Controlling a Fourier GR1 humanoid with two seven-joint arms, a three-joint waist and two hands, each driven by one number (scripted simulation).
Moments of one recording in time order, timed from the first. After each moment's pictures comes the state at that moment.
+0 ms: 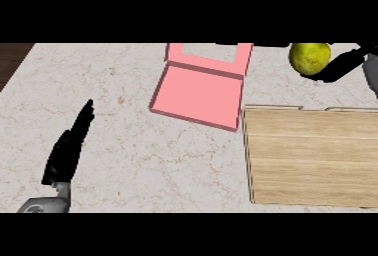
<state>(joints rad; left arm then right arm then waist) -0.06 0.21 -0.03 -1.53 -0.16 0.08 0.10 -0.98 -0.55 -0.05 -0.73 0.56 0.39 -0.74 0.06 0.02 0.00</state>
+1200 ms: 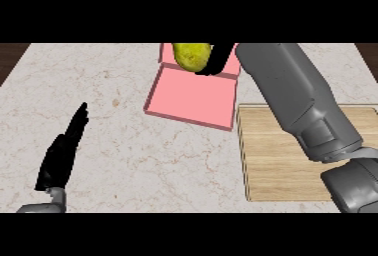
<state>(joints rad) -0.02 0.20 -0.01 -1.57 -0.18 0.08 0.12 -1.36 -0.14 0.03 -0.45 0.62 0.33 -0.50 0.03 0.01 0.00</state>
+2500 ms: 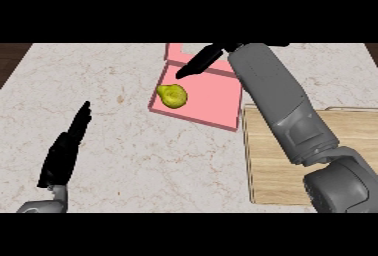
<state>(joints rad) -0.04 0.20 0.00 -1.55 -0.18 0.05 0.09 -1.39 -0.06 -0.23 -0.22 0.31 0.19 -0.42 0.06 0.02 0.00</state>
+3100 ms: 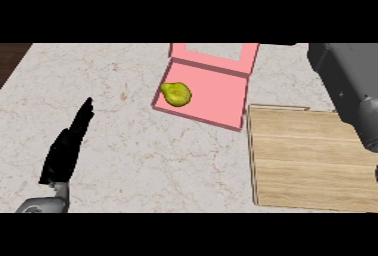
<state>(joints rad) -0.06 0.19 -0.01 -1.56 -0.19 0.05 0.10 -1.36 -0.36 -0.41 -0.16 0.17 0.28 -0.38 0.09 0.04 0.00</state>
